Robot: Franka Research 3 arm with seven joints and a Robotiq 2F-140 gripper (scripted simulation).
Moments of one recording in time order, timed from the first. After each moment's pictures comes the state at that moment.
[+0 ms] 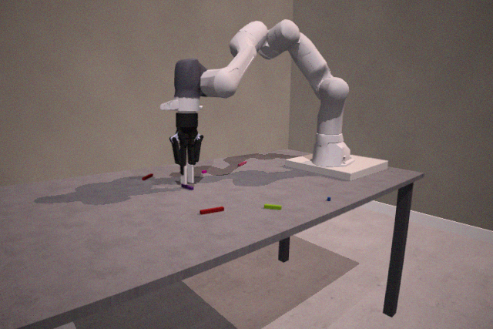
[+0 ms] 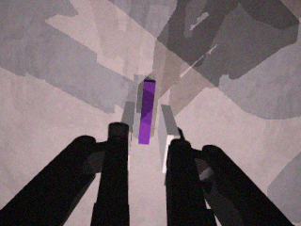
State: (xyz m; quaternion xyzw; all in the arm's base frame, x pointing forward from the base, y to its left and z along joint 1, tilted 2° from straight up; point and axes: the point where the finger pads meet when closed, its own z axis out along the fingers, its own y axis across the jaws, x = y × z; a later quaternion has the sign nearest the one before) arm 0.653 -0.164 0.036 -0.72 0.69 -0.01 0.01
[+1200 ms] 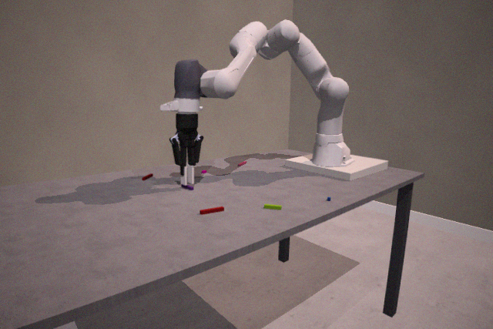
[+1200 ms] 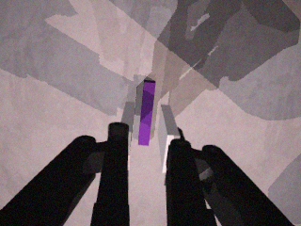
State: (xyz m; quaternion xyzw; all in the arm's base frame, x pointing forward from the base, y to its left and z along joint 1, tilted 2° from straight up) arm 0.653 -0.163 0.033 -0.72 0.69 -0.01 0.01
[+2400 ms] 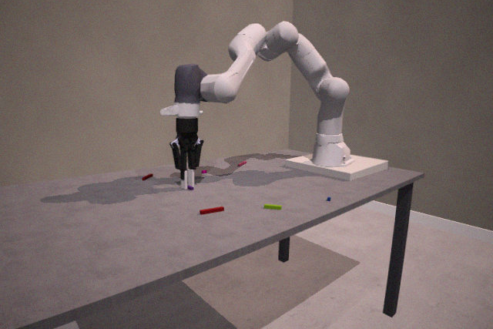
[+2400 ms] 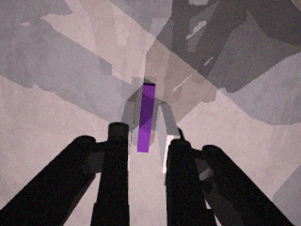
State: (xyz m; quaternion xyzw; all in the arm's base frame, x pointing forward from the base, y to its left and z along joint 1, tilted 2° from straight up) arm 0.653 -0.163 0.018 -0.72 0.69 -0.01 0.01
